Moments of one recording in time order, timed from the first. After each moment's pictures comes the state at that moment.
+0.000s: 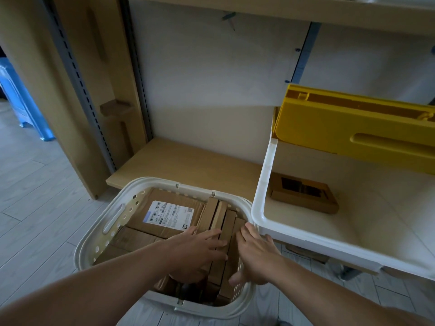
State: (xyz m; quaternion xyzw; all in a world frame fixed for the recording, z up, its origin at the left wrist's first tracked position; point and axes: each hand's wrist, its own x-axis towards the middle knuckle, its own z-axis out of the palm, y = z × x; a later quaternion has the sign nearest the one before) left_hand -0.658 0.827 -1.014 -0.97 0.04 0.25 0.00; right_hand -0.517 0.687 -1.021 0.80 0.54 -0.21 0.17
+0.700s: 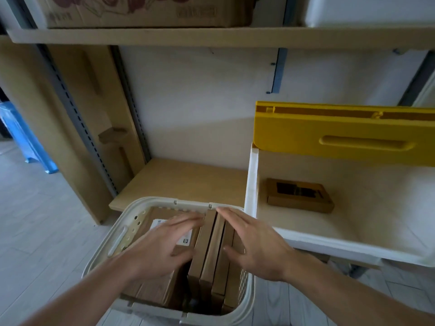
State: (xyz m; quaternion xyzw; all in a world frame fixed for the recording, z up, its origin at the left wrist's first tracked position) left_hand -0.703 0.841 -0.955 -0.98 -0.14 -0.01 -0.17; right_hand -0.527 0.661 -0.939 0.75 0.63 -0.10 -0.17
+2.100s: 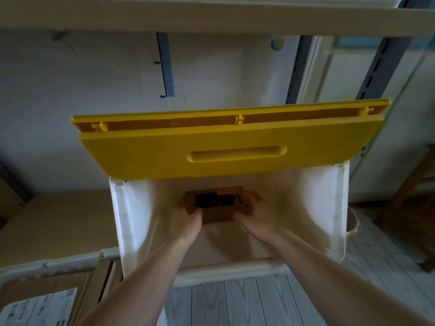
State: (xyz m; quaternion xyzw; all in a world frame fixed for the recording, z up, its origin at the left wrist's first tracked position) left_hand -0.400 0.732 -0.981 -0.77 -0.37 -0.10 -0.51; right_hand -0.305 0.576 -0.982 0.88 0.22 -0.15 -0.39
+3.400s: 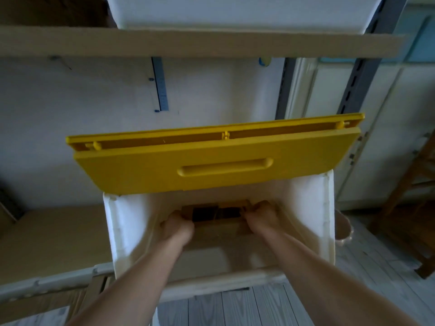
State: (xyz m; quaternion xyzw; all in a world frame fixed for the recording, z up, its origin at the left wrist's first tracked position) left_hand -0.368 0.763 -1.005 -0.81 -0.42 -0.04 -0.40; right_hand -0.268 0.581 -0.994 0.91 0.02 -0.12 -0.40
